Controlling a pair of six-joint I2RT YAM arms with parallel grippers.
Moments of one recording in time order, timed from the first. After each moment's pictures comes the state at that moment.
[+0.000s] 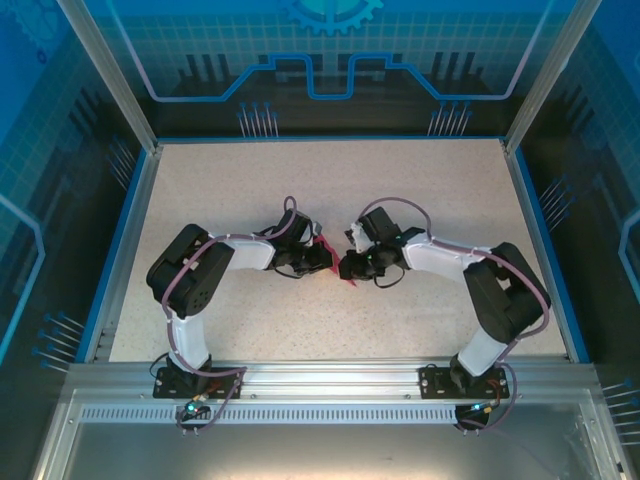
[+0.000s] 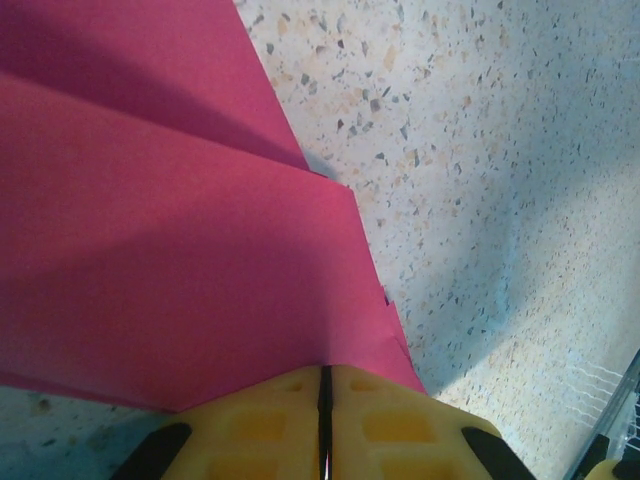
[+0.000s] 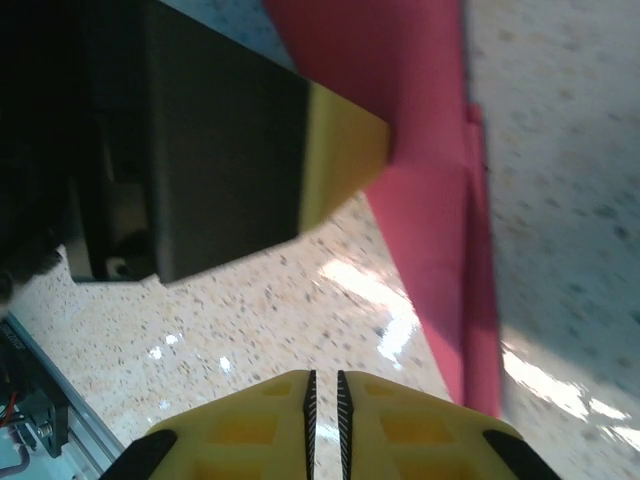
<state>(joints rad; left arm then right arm) -0.53 1.90 0.94 0.02 0.48 -0.79 0.58 1.68 0.95 -0.38 -0.46 0.49</state>
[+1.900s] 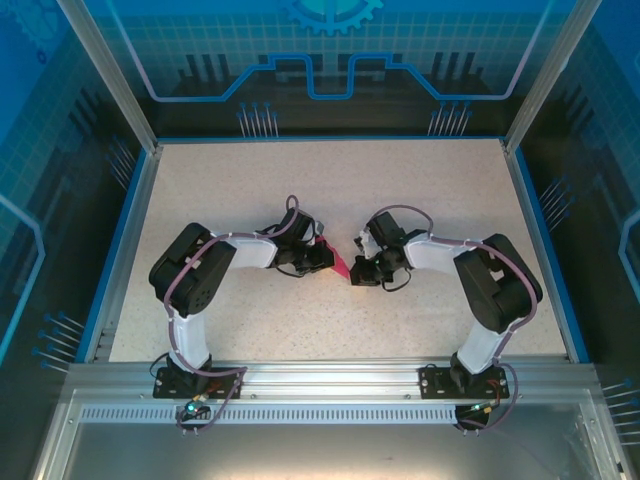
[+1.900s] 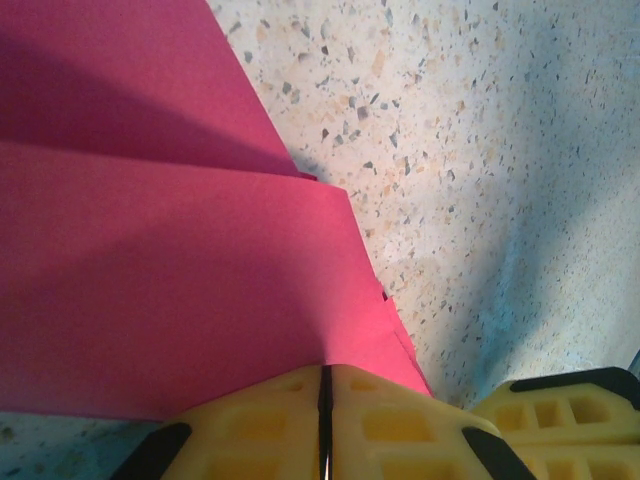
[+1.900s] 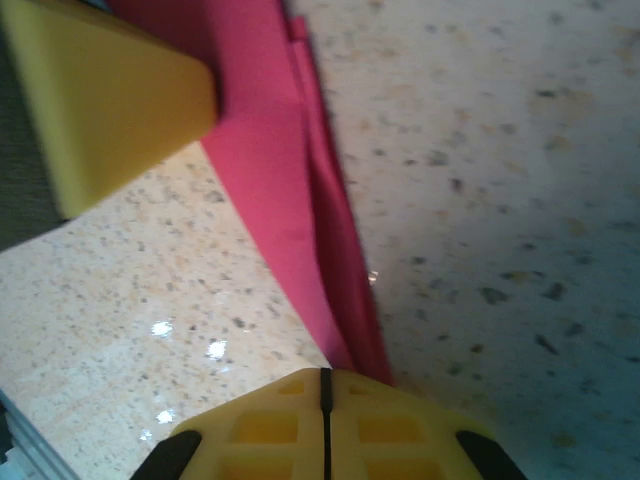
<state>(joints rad) -0.53 1.92 0.97 -0.01 0.48 -0.79 0.50 1.74 0.88 -0.39 -0.48 0.44</state>
